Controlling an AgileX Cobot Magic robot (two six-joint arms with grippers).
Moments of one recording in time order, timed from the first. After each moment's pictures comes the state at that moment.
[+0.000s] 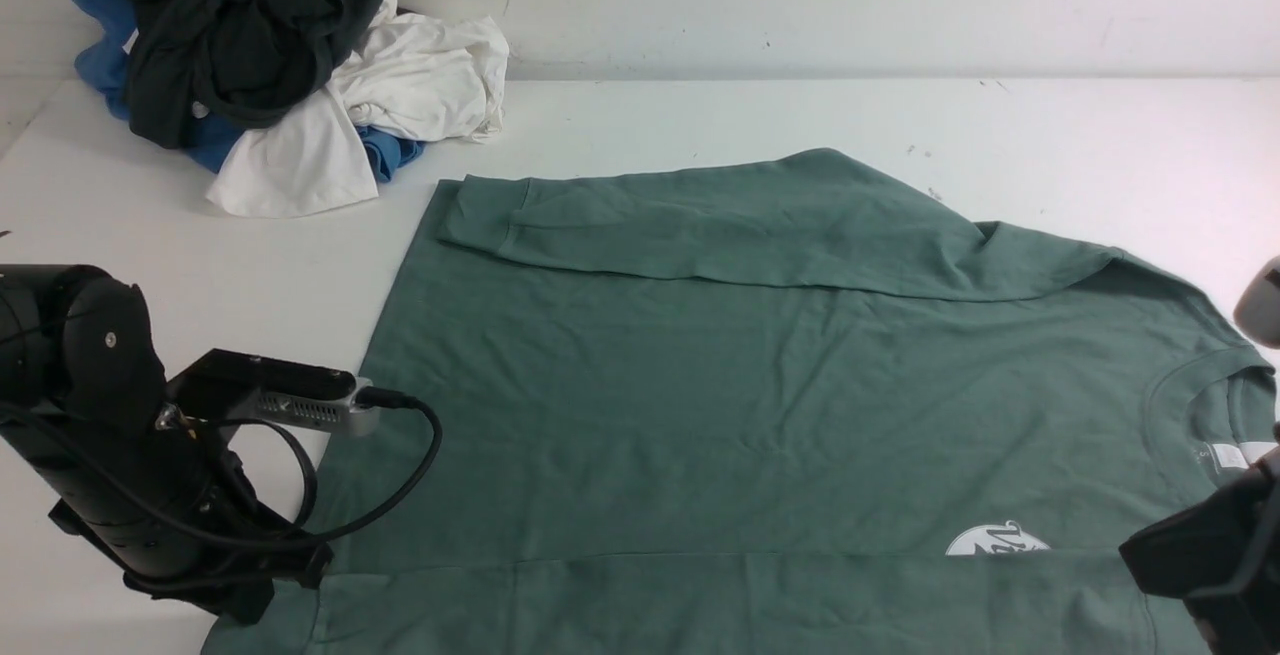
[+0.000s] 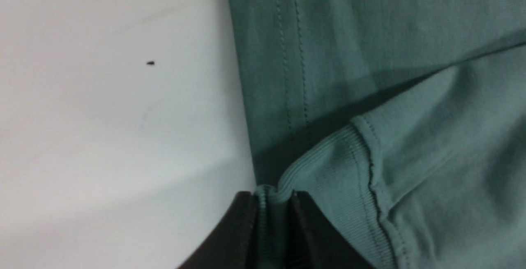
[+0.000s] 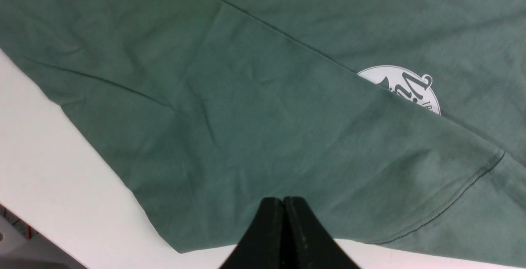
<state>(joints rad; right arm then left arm) 0.31 0.97 -0.84 0.30 1.14 -0.32 -0.12 1.55 -0.80 -0.13 0.81 0.16</state>
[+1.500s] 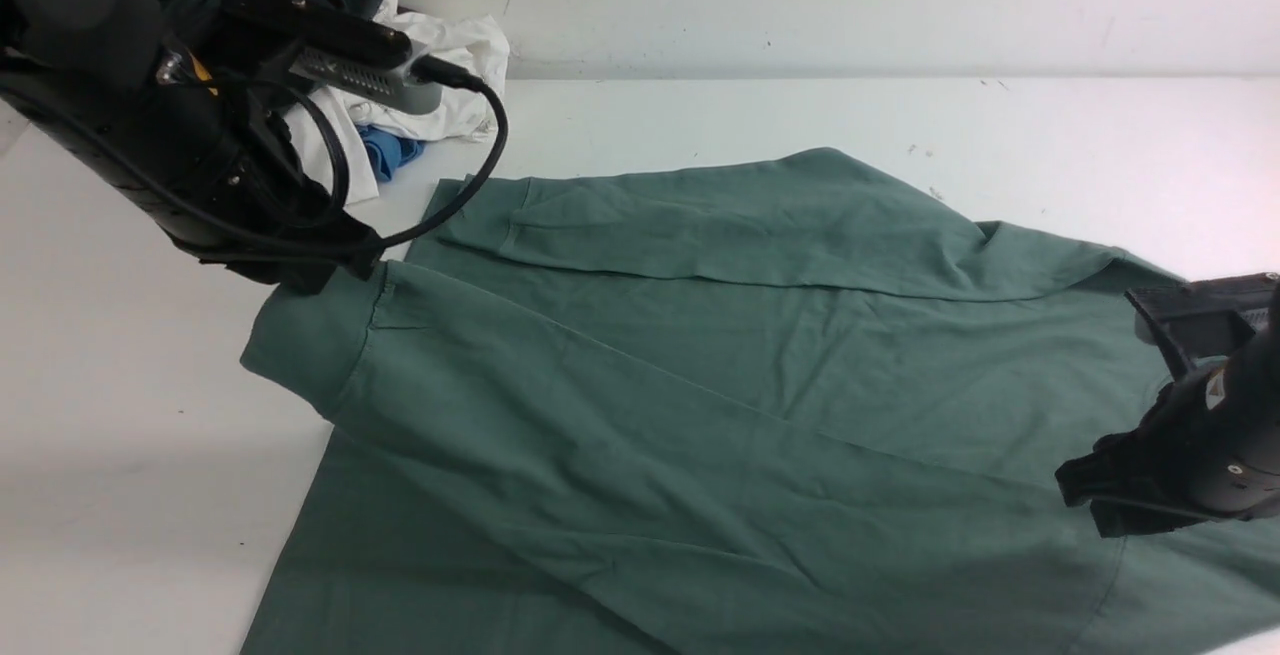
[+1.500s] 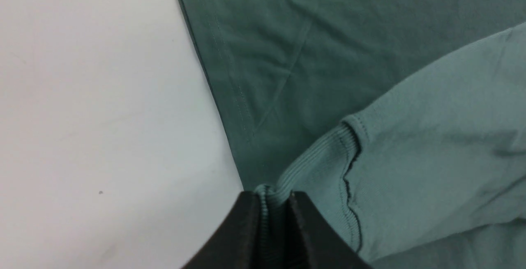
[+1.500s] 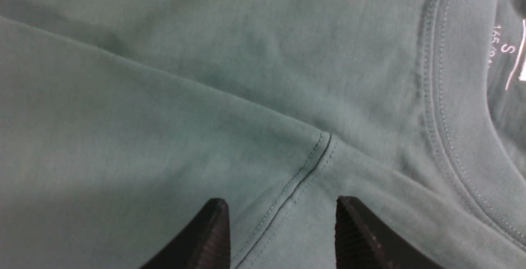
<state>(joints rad) 0.15 1.57 -0.85 -0.09 0.77 0.10 -0.21 1.56 -1.36 -0.06 1.00 0.21</state>
